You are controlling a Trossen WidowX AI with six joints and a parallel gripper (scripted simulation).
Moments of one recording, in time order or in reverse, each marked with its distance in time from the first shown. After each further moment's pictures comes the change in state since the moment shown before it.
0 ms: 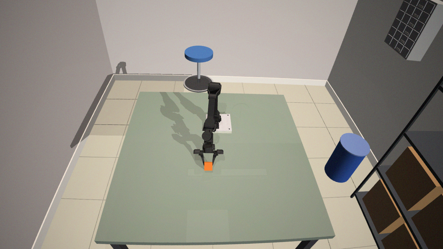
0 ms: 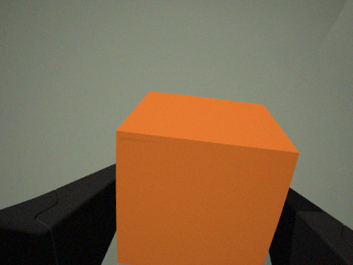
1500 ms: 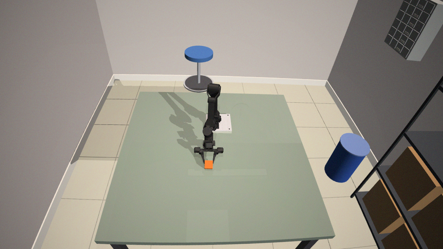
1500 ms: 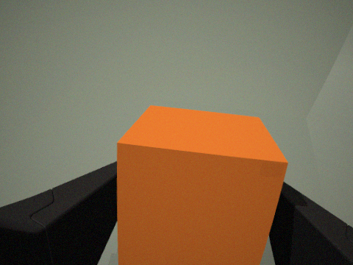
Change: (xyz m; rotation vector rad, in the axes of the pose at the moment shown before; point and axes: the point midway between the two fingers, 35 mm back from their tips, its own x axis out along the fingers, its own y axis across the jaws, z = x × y) arm -0.010 0.002 -0.014 -0.008 -0.246 0.000
